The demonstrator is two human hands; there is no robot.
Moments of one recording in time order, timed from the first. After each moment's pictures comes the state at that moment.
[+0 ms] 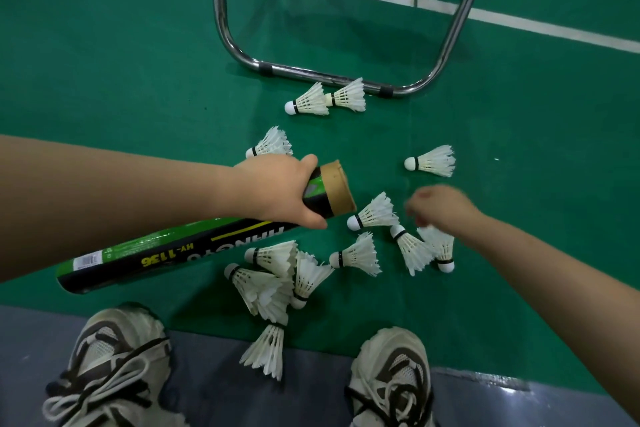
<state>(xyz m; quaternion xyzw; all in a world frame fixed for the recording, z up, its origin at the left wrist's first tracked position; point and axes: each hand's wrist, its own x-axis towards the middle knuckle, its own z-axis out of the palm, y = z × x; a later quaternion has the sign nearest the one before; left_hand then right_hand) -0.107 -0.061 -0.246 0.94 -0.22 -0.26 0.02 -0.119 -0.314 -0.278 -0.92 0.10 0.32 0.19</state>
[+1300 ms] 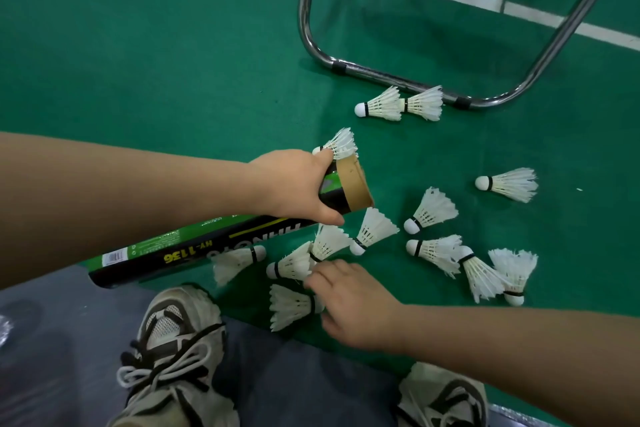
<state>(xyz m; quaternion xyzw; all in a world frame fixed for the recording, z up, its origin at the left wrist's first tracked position) -0.112 0.015 -0.246 0.95 -0.15 -0.26 0.06 -0.209 -0.147 -0.316 -0.84 -0.45 0.31 0.07</state>
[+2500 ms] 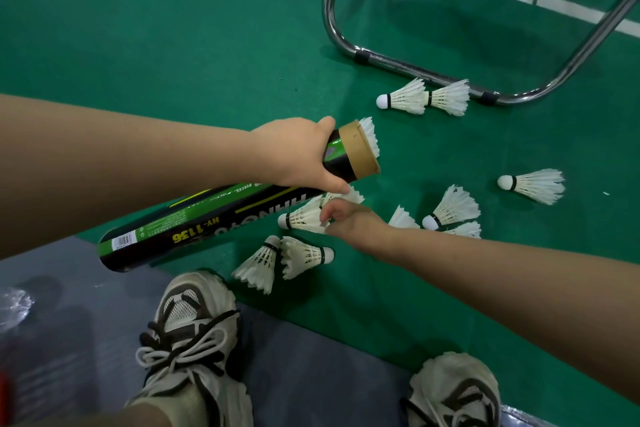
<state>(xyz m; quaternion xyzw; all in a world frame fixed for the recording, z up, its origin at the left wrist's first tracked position) -0.100 0.043 -0.242 0.96 -0.11 -0.25 0.07 -0.138 -0.104 -0.328 -0.82 -0.06 0.45 0.35</state>
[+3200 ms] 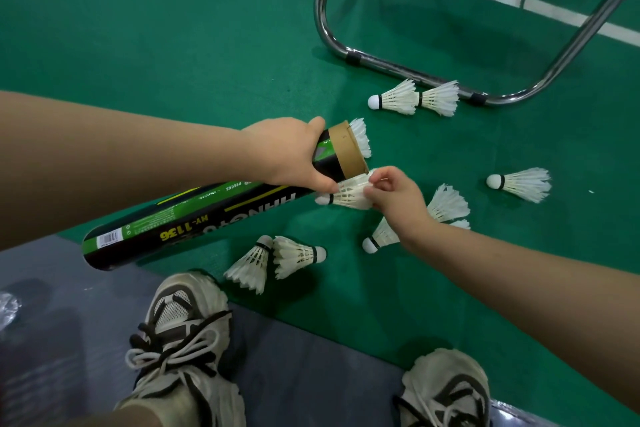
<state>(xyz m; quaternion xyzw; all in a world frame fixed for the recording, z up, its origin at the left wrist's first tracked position) -0.099 0.045 -0.245 0.96 -0.11 -0.25 0.05 -0.119 -0.146 -0.323 -0.77 0.13 0.24 0.57</state>
